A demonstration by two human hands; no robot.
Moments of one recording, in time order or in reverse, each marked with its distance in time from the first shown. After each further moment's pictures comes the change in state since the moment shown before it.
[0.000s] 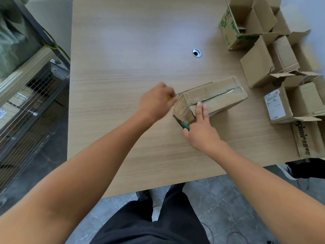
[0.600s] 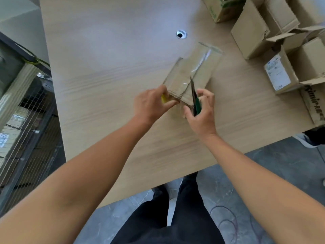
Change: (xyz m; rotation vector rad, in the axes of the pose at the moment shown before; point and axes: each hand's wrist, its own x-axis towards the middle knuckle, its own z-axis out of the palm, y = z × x) left_hand -0.001 -0.001 0.052 0.240 0.128 0.129; right_hand 0.034 0.035 0.060 0.834 0.937 -0.226
